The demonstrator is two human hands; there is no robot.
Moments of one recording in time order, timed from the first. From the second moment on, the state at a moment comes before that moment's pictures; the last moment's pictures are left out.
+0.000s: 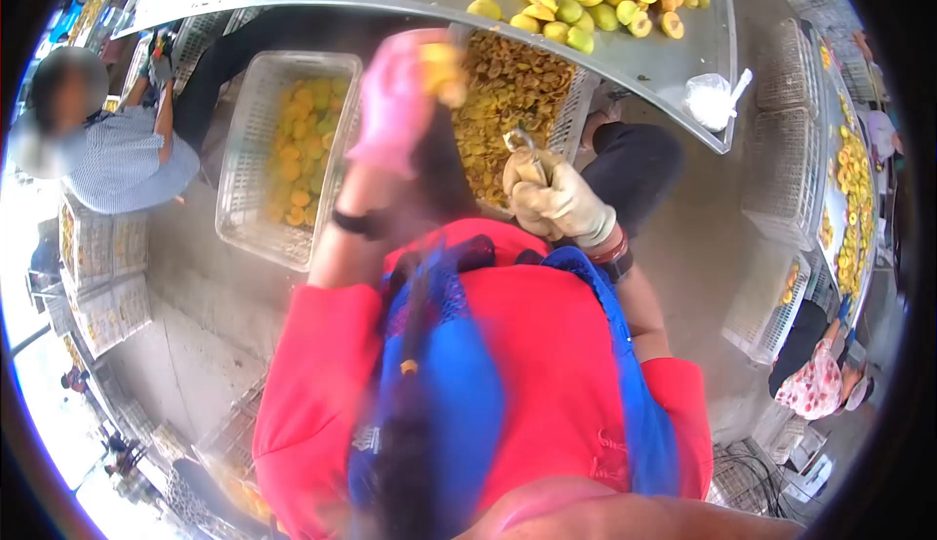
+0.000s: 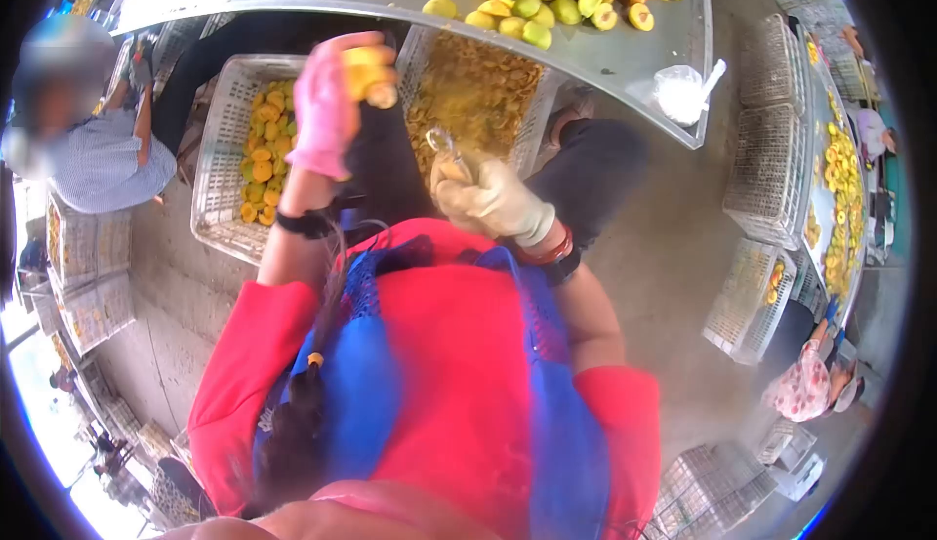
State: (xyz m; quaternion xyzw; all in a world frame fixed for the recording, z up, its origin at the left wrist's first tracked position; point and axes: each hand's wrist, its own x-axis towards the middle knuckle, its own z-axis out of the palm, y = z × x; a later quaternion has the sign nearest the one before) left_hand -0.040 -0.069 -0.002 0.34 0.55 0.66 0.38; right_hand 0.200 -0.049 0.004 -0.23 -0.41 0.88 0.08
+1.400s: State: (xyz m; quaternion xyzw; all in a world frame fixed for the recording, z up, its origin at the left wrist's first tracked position) left_hand -0.056 0.164 -0.063 0.53 0.80 -0.06 0.28; right_hand 0.222 -0.020 -0.091 -0.46 -0.73 0.45 0.22
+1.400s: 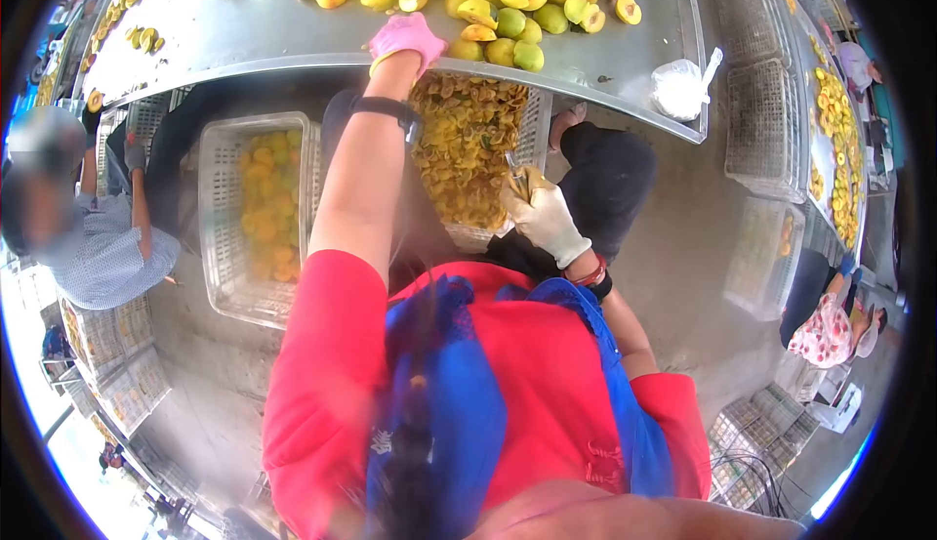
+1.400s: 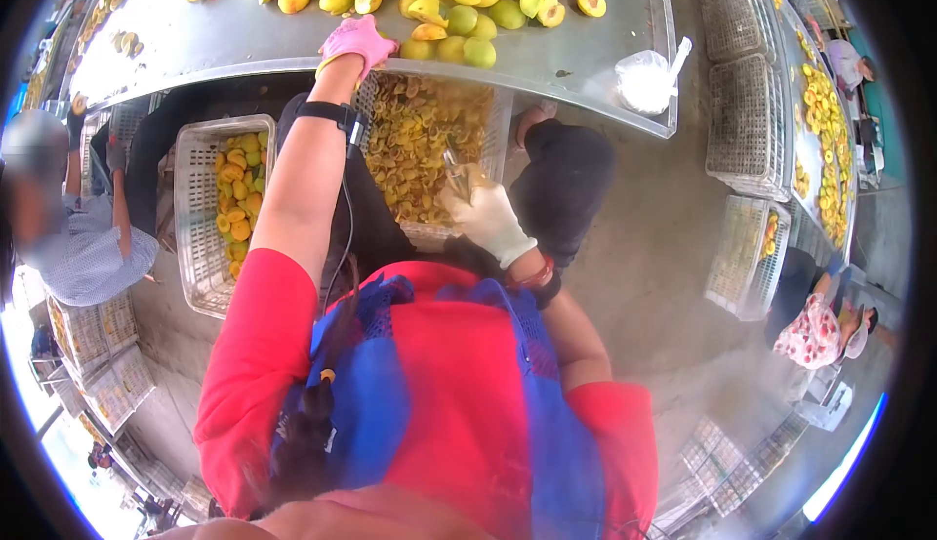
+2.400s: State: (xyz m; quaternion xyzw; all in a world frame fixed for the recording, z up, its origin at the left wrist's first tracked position) left_hand 0.045 -0.020 -0.001 0.43 0.42 0.67 0.44; right_hand 0.178 -0.019 -0.004 -0.37 -0.77 0.37 0.36
